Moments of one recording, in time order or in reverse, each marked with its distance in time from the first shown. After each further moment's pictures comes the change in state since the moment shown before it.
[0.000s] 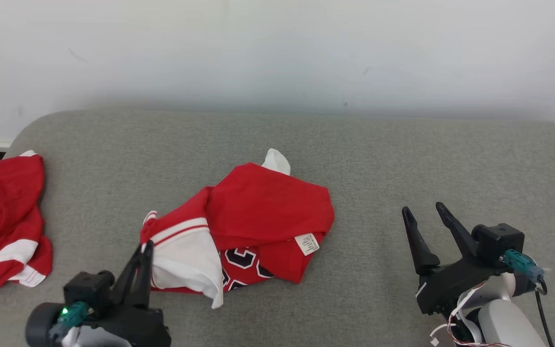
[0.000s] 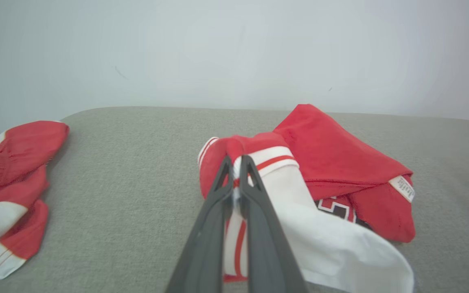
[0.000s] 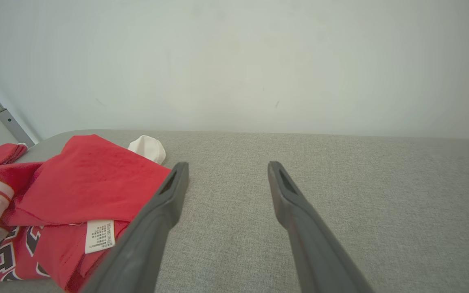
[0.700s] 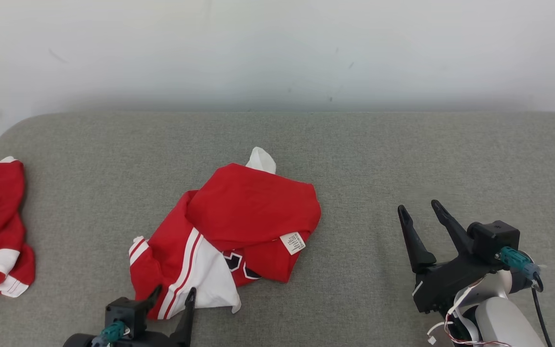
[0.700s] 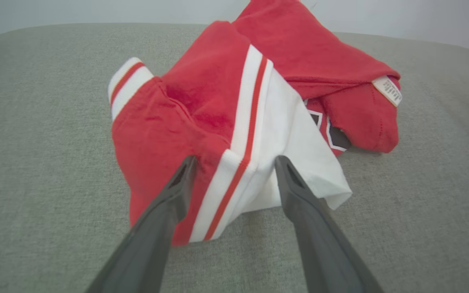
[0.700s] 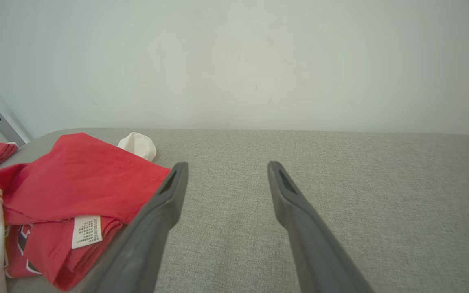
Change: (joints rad) left arm 0.035 -0.041 -0.064 0.094 0.006 -0.036 0.085; right arm -0.008 0.000 0.016 -0.003 -0.001 0.000 0.006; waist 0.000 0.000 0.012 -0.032
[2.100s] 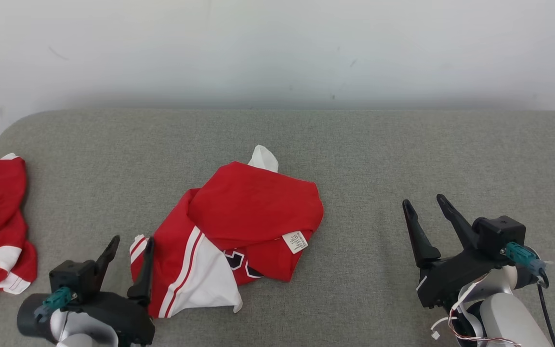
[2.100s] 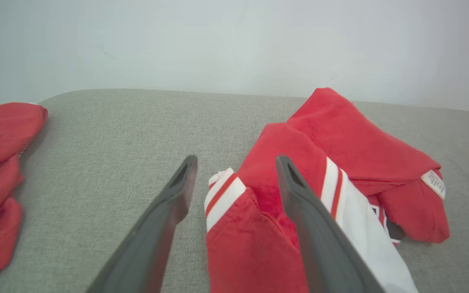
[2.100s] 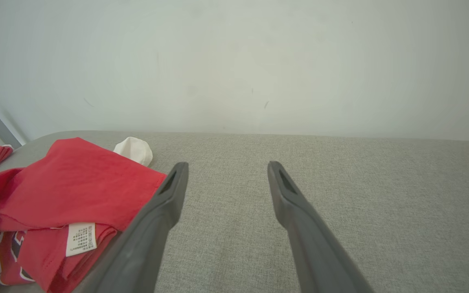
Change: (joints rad) left arm -0.136 0.041 0.079 0.137 -0.075 -0.114 -0.151; right arm -0.004 0.000 -0.021 -0.021 -0.013 0.000 0.014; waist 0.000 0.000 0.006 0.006
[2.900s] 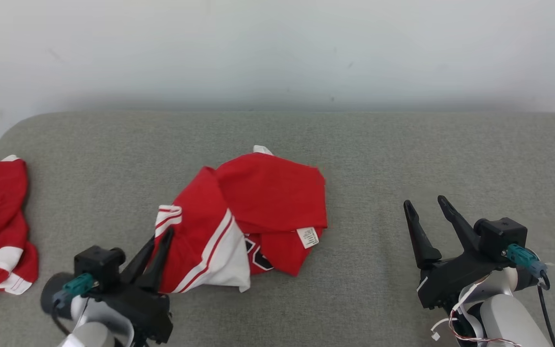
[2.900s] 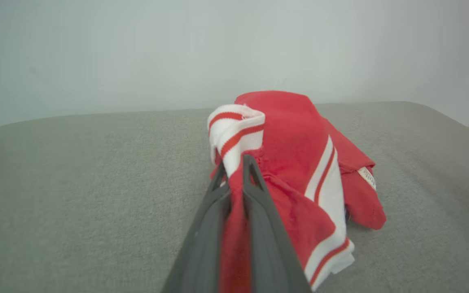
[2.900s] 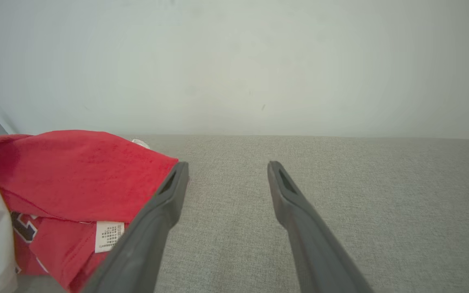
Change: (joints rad) left arm -0.103 0.057 -0.200 -0.108 -0.069 0.000 0.021; right arm 0.001 0.000 -0.002 0.013 0.010 0.000 -0.016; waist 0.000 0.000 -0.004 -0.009
